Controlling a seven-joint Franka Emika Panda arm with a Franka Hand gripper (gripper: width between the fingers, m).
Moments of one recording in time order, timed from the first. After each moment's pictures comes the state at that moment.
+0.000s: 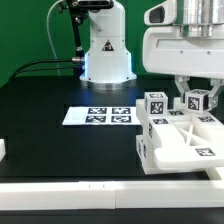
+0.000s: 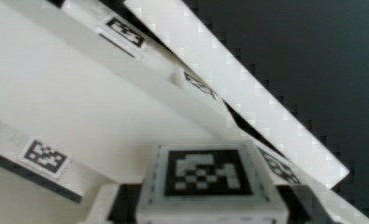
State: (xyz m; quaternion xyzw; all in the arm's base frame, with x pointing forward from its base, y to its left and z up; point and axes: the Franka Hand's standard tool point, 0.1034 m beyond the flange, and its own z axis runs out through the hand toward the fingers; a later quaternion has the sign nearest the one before) arm 0.579 0.119 0.109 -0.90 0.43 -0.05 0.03
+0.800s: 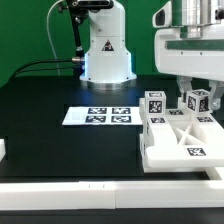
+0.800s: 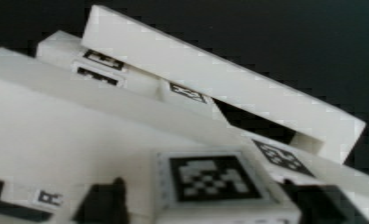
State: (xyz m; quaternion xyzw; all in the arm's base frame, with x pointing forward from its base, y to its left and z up) arm 0.577 0.120 0.108 -0.85 0.52 -0.04 0.05
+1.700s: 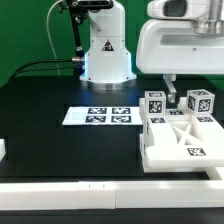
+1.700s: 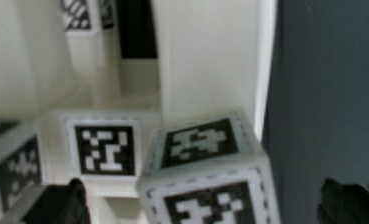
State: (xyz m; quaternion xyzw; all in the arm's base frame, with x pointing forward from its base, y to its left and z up) arm 0.585 0.121 0.115 -0.99 -0.10 -0.02 -0.03
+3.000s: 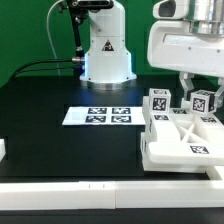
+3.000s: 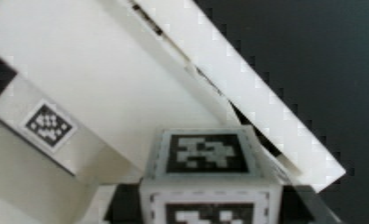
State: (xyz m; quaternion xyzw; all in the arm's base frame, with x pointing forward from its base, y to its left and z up) arm 0.586 0.122 0.114 -0.91 0.42 -0.05 -0.01
